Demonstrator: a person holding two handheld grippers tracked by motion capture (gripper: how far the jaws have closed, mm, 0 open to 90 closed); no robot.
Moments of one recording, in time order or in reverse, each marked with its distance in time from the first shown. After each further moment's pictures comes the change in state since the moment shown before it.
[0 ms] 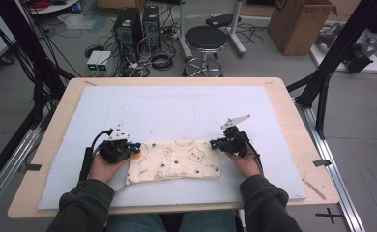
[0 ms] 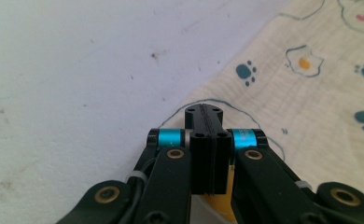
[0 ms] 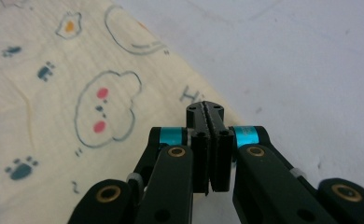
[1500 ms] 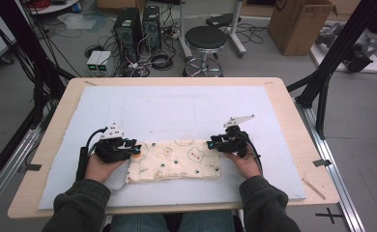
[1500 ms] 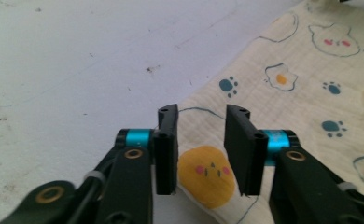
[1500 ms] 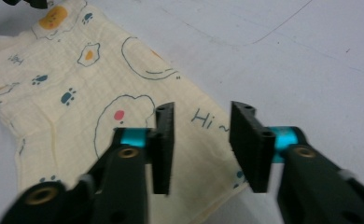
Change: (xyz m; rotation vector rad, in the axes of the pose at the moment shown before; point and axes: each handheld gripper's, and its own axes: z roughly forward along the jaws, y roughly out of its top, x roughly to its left) left arm 0.005 0.002 -0.017 -0.045 -0.062 -0.020; right arm -0.001 -0.002 -0.005 -0.084 0.037 0.049
